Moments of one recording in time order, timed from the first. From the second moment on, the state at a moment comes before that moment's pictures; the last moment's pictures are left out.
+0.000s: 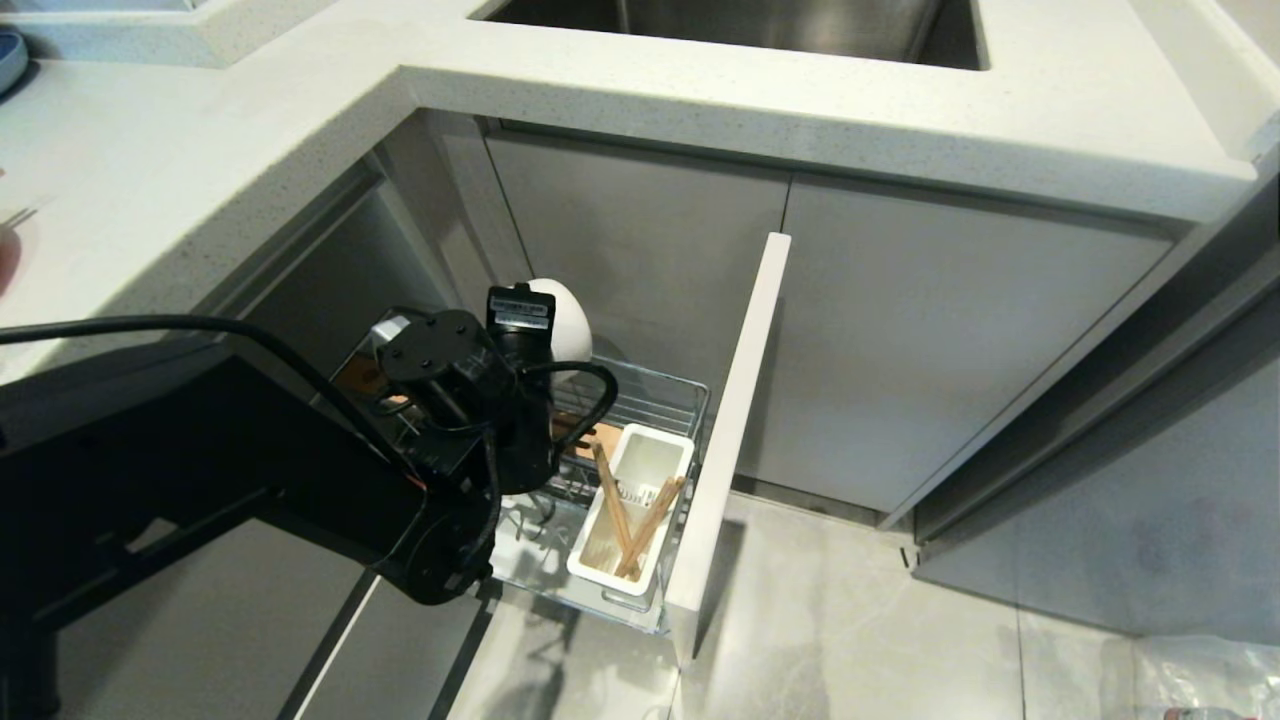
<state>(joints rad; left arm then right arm) -0.57 2.05 -0.95 -1.51 0.67 -1.01 0.00 0.00 0.00 0.00 -0.02 0.05</state>
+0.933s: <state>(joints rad) -0.57 2.12 -0.94 -1.52 0.67 -1.07 0.00 0.00 0.00 0.00 -0.02 0.05</state>
